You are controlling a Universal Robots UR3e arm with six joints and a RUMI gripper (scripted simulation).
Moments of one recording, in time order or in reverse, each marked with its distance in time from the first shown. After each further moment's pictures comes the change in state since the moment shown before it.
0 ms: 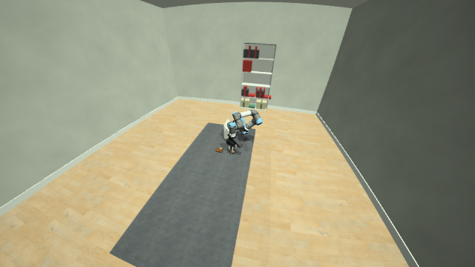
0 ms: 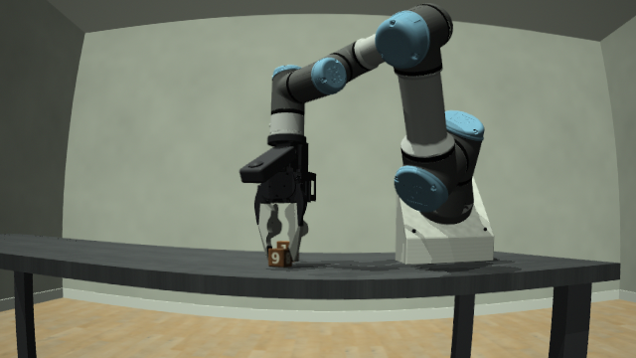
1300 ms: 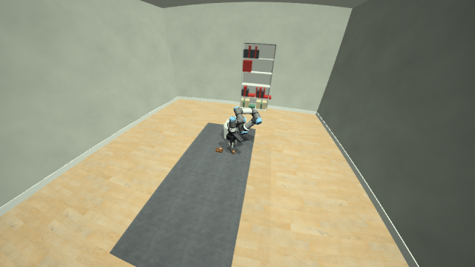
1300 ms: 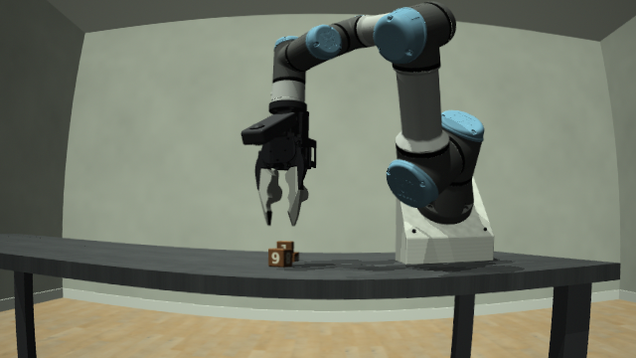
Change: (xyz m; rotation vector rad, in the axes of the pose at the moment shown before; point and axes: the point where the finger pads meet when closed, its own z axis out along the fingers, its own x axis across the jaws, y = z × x) arm 0.001 0.000 -0.062 0.000 0.005 0.000
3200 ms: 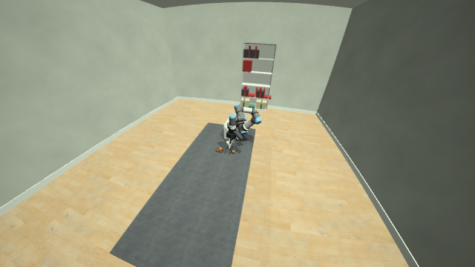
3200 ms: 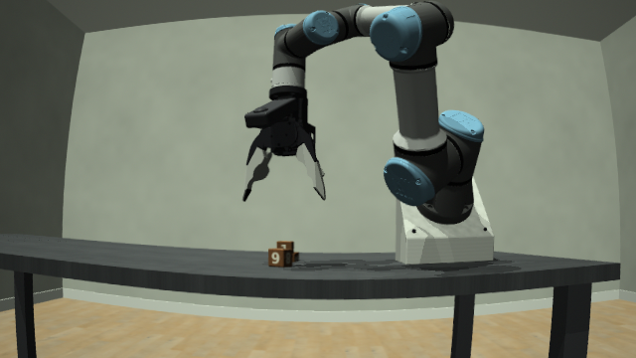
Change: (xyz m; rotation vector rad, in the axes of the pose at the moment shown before) arm -0.002 -0.001 -0.028 0.000 -0.005 -0.058
